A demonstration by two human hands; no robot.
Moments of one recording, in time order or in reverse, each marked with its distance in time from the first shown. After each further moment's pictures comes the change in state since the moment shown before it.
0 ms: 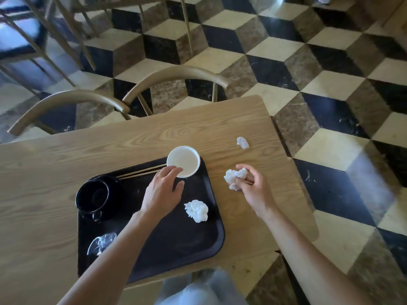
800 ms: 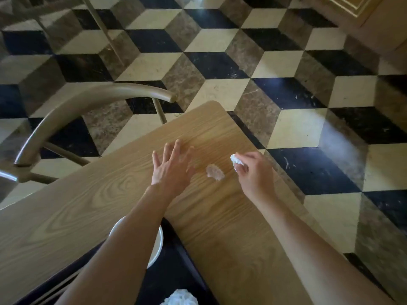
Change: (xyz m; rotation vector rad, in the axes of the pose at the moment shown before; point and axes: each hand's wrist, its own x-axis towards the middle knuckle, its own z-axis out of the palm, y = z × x) left_hand 0.269 0.057 0.148 0.411 -0.299 0.435; right_hand 0.190 0.034 -0.053 -0.731 0.512 -0.336
